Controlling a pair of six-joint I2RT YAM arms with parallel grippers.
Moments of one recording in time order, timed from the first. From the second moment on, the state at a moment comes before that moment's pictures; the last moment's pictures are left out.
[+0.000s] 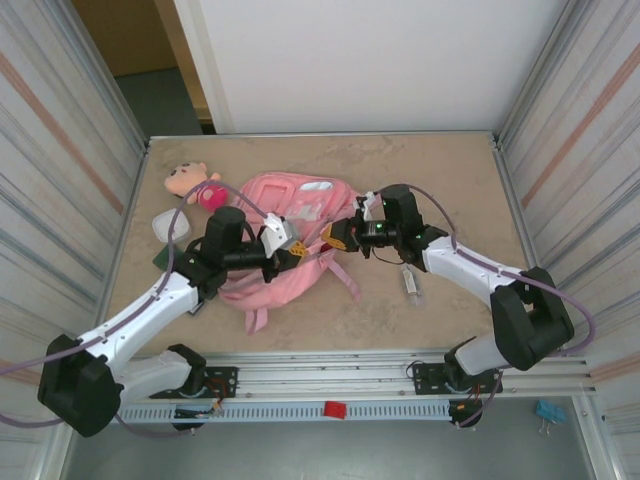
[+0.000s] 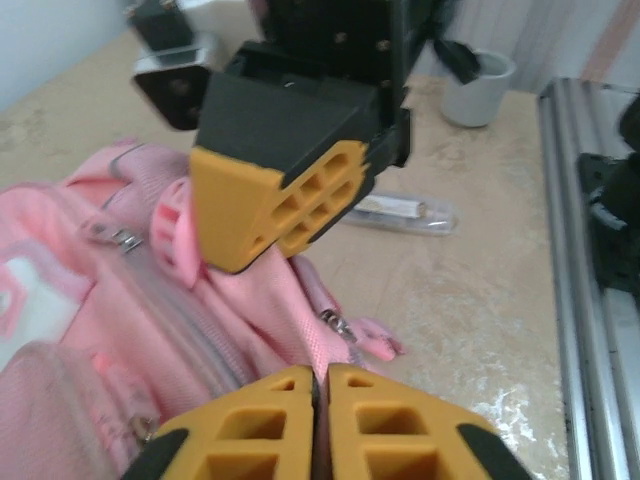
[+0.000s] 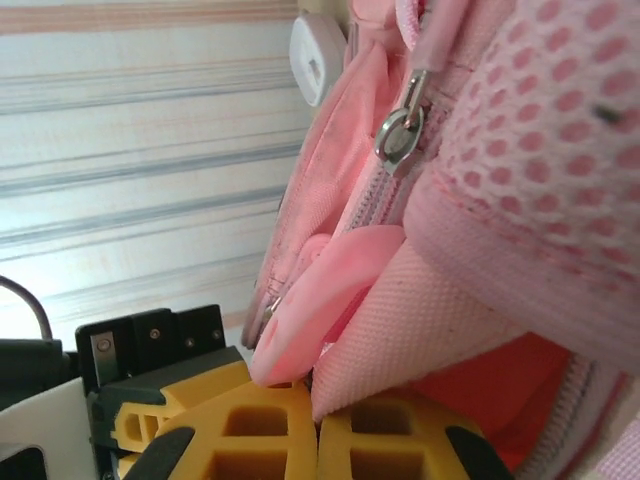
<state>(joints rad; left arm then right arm) -0.56 1.07 0.74 -0.16 0.60 0.30 0.53 1.43 0.84 0.12 -0.77 1.25</state>
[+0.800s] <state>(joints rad) -0.87 0.98 0.82 -0.53 -0.04 -0.39 0.71 1.23 0.79 -0.01 -0.20 1.35</state>
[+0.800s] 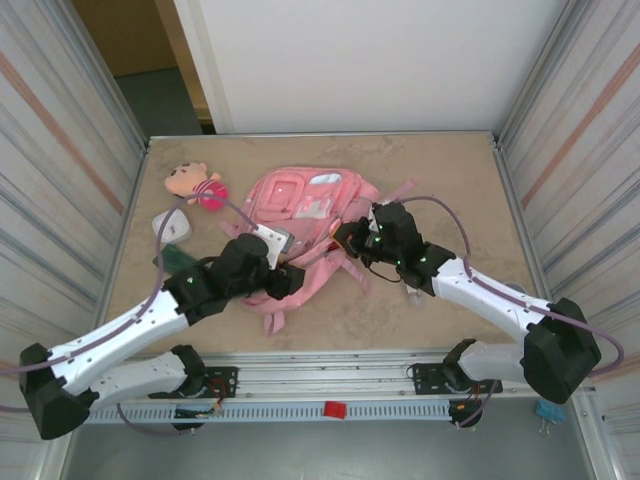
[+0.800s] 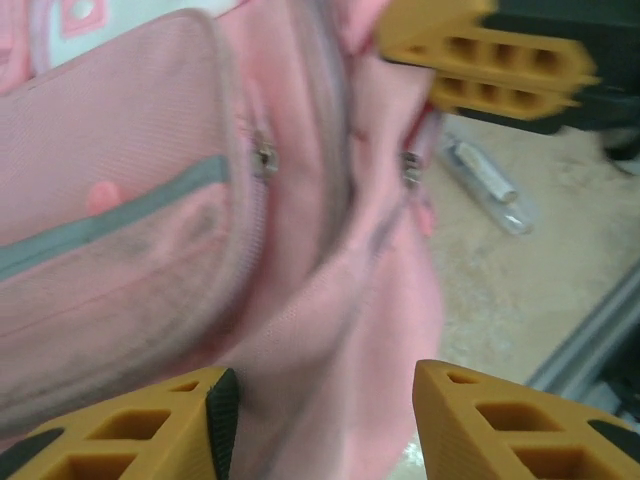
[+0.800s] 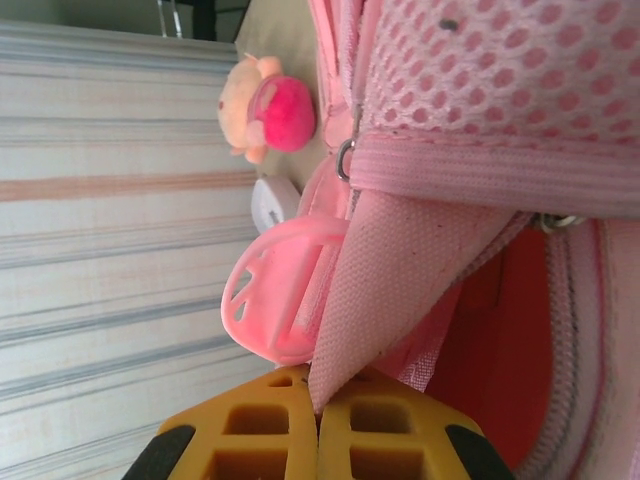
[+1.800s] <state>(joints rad) -0.93 1.14 0.93 -0.62 -0.22 -0.53 0.81 1.25 0.82 -0.02 0.00 1.41</state>
